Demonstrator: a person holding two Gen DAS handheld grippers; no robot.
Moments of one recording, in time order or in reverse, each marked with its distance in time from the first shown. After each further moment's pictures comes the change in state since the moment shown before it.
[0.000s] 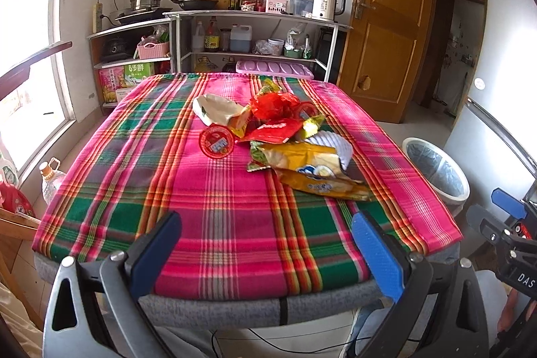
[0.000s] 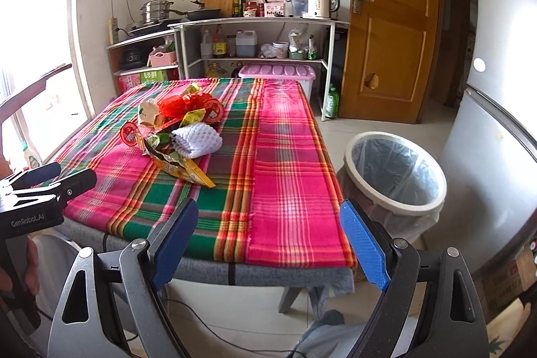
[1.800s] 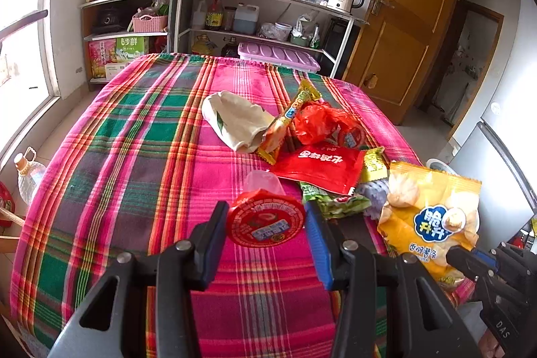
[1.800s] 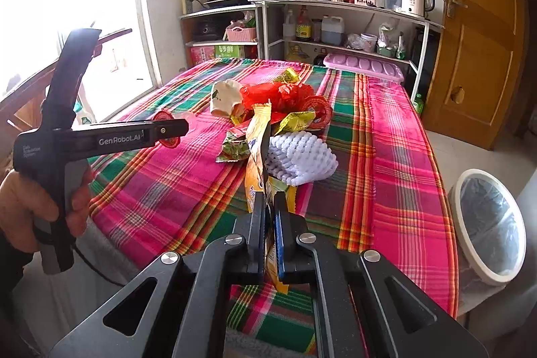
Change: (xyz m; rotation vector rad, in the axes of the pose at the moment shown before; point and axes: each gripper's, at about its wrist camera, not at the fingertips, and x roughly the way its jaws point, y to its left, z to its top) left arm 0.083 0.057 0.051 -0.073 0.086 -0.081; right arm 0.082 0.065 0.033 -0.128 0.069 0.276
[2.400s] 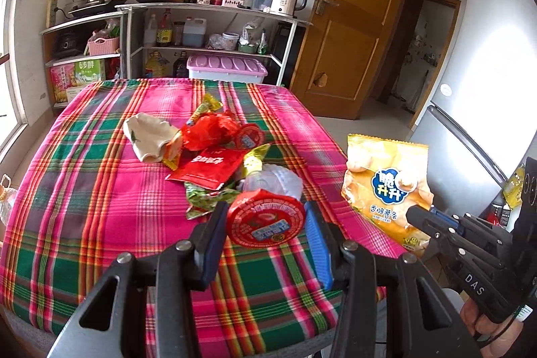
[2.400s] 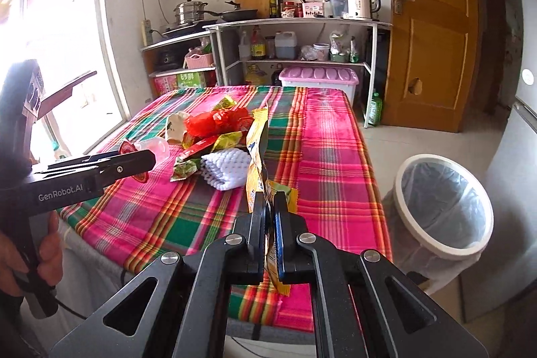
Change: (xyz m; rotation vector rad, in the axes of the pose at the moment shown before) left arm -0.035 -0.094 -0.006 0.111 -0.027 -0.150; right arm -0.056 -0.059 -0.009 0.143 -0.078 -0.136
